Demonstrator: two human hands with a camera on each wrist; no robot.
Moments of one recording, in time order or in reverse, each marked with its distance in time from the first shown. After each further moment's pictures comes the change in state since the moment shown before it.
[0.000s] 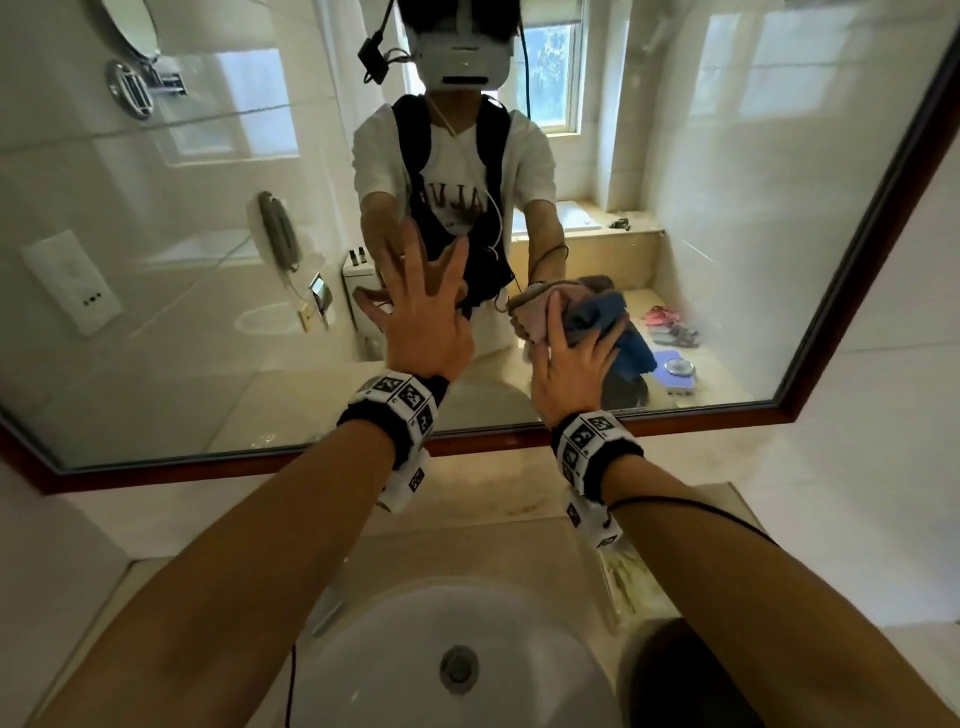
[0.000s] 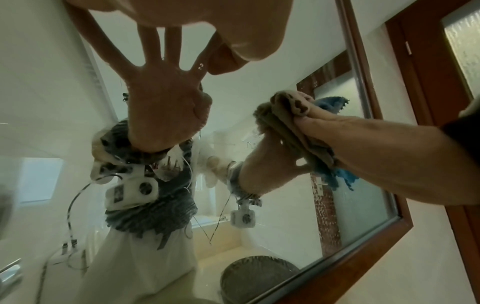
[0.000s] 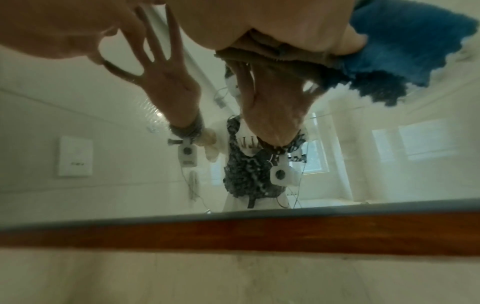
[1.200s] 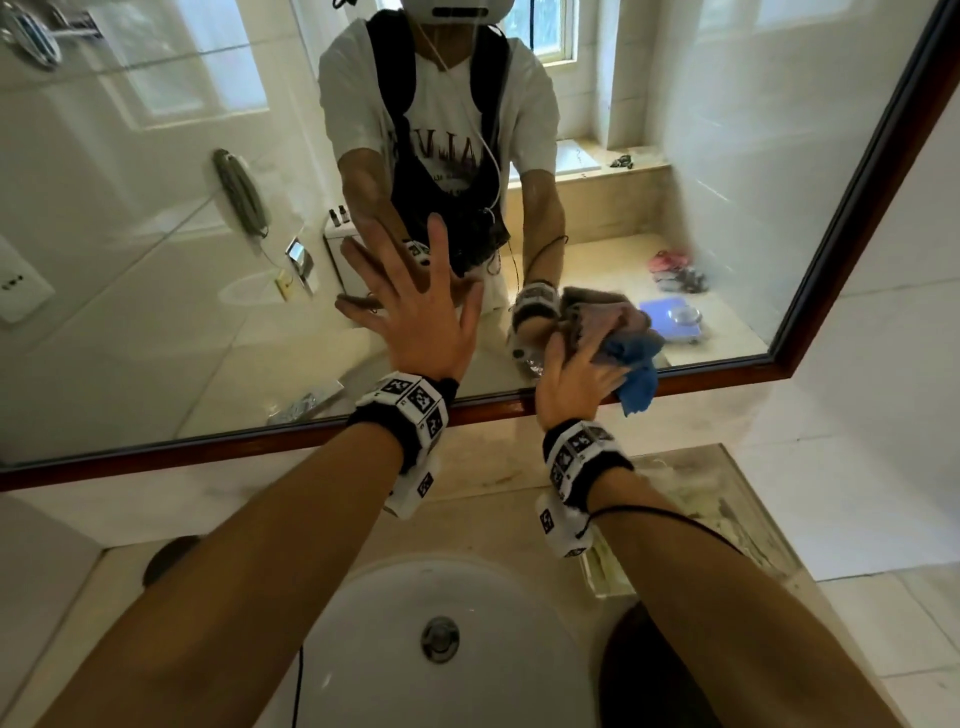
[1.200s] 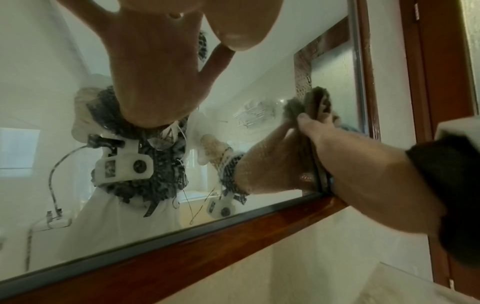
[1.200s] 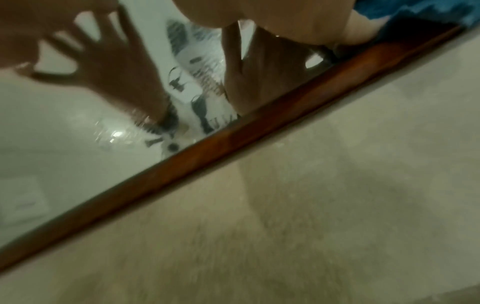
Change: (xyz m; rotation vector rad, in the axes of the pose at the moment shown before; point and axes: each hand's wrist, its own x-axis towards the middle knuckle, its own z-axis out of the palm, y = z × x) left_hand -0.018 0.058 0.075 0.110 0.089 -0.154; right_hand -0.022 0.075 0.032 0.344 0.044 0.465
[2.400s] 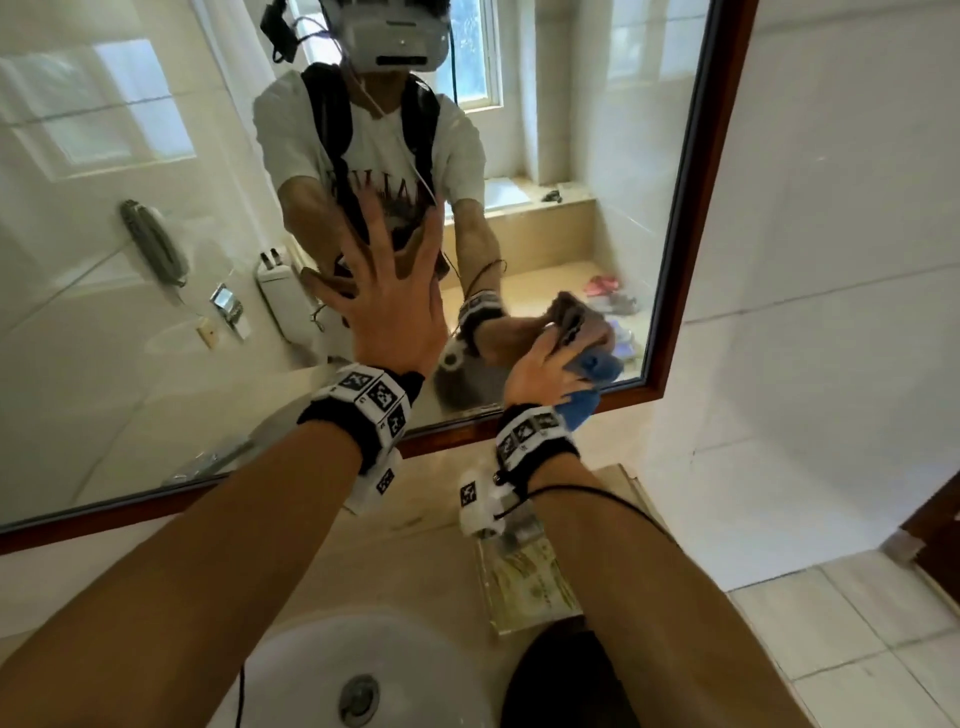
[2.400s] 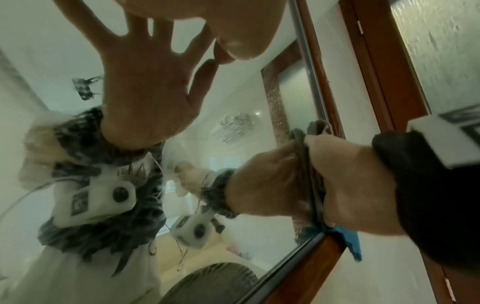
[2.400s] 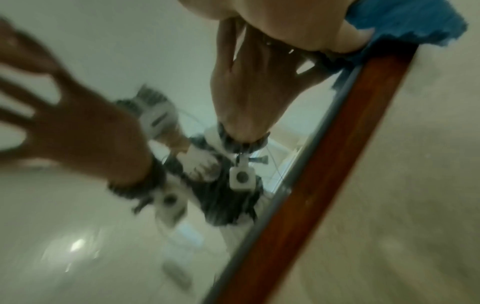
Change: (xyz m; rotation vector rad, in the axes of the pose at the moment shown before) left_hand 0.019 0.116 -0.006 0.036 0.081 0.258; right_hand 0.068 0.001 -0.088 0.190 0.046 0.342
